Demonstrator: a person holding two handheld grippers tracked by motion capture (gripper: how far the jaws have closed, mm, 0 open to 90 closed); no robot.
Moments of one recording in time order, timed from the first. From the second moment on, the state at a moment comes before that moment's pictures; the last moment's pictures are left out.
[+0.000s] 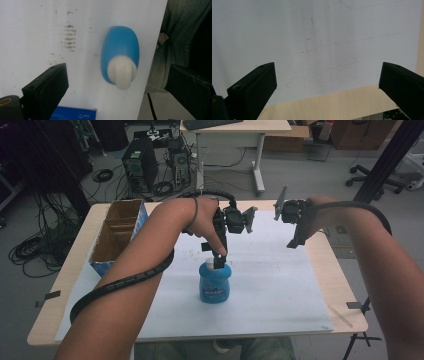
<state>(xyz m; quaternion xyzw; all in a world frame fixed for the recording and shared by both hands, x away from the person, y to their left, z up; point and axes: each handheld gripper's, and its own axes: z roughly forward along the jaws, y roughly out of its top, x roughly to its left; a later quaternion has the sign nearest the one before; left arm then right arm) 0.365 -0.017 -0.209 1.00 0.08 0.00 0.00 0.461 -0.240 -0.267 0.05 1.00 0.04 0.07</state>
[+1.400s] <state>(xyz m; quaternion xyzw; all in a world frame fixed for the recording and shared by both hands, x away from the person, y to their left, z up) 0.364 -0.015 -0.266 1.00 0.07 -0.01 0.00 0.461 -0.234 -0.278 0.05 1.00 0.03 0.07</state>
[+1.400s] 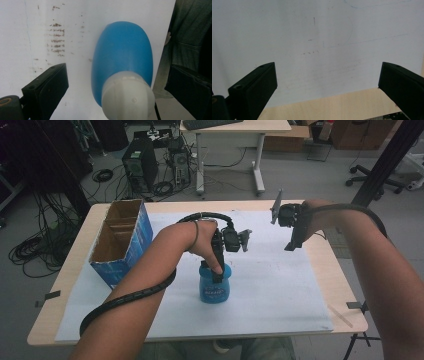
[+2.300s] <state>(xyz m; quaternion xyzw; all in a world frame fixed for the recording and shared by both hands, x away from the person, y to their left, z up) 0.364 -0.014 -0.286 1.00 0.06 0.00 0.00 0.463 -0.233 -0.287 0.05 1.00 0.04 0.06</state>
